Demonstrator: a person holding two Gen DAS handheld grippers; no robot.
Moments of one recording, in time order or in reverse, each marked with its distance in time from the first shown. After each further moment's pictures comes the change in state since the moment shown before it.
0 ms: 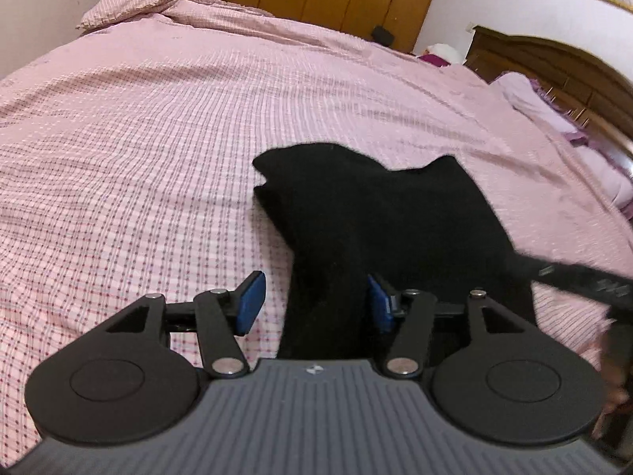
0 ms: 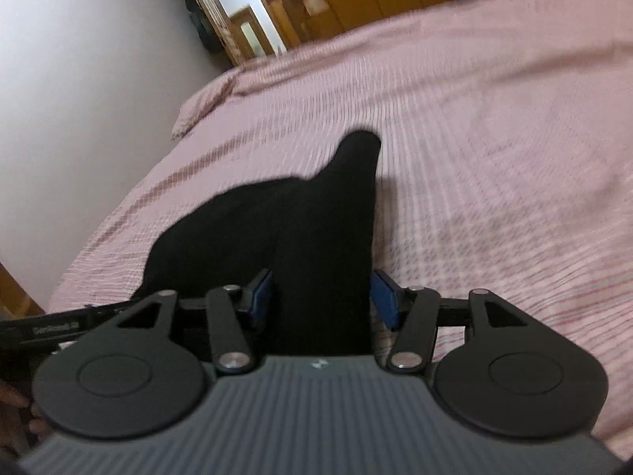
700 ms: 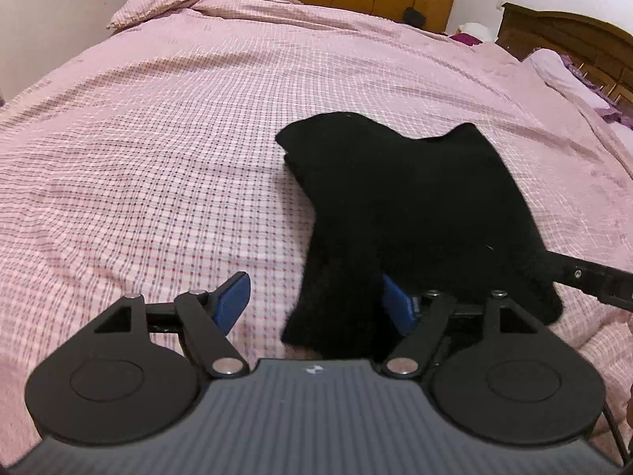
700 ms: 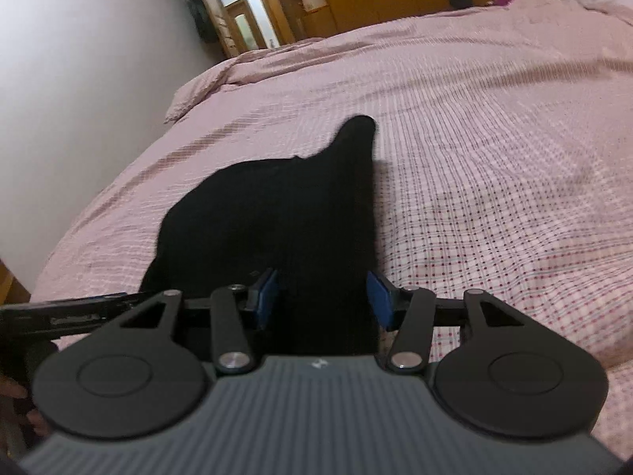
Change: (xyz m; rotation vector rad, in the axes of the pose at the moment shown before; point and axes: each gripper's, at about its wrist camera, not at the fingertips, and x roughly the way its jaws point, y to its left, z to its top) left arm -0.034 -0.024 -0.021 0.021 0.045 0.144; right arm -0.034 0.027 -0.025 -0.044 0.055 -0.053
